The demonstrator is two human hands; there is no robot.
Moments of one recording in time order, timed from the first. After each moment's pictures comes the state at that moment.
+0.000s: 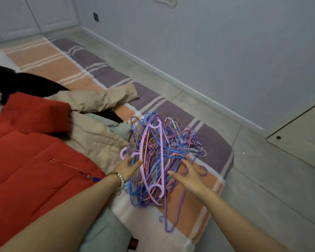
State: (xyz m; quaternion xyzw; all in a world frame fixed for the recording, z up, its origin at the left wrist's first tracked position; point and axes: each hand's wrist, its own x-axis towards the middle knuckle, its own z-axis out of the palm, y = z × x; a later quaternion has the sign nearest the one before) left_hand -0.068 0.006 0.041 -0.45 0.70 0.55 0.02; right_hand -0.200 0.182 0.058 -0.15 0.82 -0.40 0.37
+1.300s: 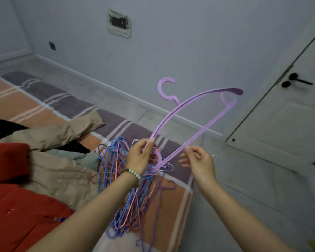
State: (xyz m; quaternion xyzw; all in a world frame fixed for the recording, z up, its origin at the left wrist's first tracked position) left_hand -0.169 0.076 0.184 -0.24 0.61 0.73 -0.21; right_hand -0.236 0.217 0.209 -0.06 0.74 -0.65 0.15
